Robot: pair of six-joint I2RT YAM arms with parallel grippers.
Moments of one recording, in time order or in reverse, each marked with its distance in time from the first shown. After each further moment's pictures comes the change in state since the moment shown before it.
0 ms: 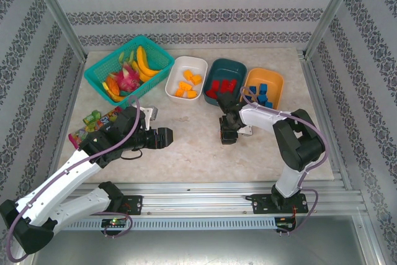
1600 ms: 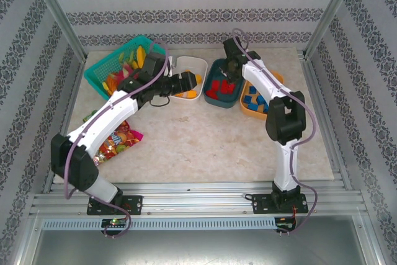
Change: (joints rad) left arm 0.188 0.695 0.555 0.249 0.121 -0.058; right arm -0.216 0.393 0.913 -0.156 0.156 -1.016
